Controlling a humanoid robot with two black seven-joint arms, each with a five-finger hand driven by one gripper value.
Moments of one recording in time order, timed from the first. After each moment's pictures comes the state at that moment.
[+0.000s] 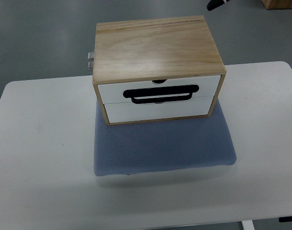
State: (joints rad) left arm 0.00 0.00 0.14 -0.12 0.10 -0.07 -0.04; right arm 1.97 -0.83 -0.26 1.26 -0.21 0.61 -0.02
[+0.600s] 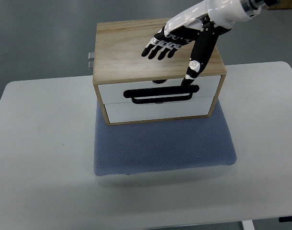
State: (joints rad) left arm 0.00 0.00 0.14 -0.12 0.10 -0.07 -0.04; right arm 2.11 -0.65 -0.43 1.49 -0.26 0.57 -0.13
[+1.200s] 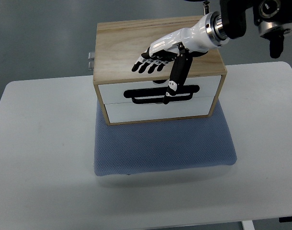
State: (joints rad) left arm 0.00 0.00 0.14 -0.12 0.10 -0.07 -0.04; right arm 2.06 -0.53 -0.51 1.53 -0.25 0.35 -0.15
